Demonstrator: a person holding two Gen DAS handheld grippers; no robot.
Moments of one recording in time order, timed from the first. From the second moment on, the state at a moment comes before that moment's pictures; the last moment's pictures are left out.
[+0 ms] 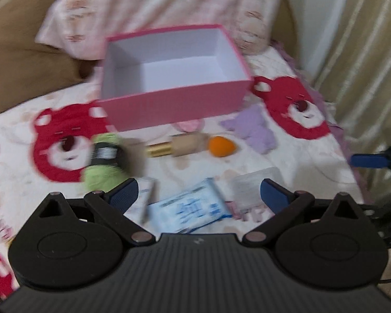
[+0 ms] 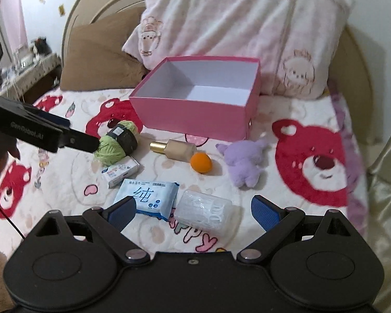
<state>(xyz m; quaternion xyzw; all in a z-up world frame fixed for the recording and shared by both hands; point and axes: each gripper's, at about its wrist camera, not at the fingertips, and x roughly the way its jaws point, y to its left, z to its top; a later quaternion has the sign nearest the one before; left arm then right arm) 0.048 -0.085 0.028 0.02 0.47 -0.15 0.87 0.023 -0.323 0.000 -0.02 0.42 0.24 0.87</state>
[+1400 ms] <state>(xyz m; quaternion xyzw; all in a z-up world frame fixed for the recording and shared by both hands) 0.112 -0.134 -0.148 -0.16 0.53 -0.23 0.80 0.087 -0.277 -0.145 -0.12 0.51 0.23 0.82</state>
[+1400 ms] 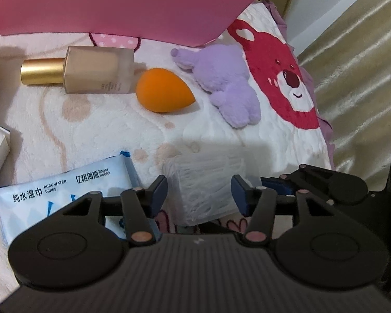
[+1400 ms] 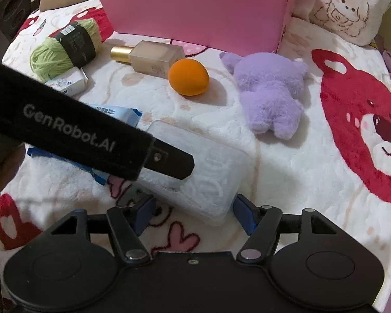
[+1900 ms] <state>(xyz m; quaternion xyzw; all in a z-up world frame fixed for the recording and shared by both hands) 0.094 -0.128 -0.058 -0.09 0.47 -0.25 0.84 0.073 -0.262 -0.073 -0.12 0.45 0.22 0.86</state>
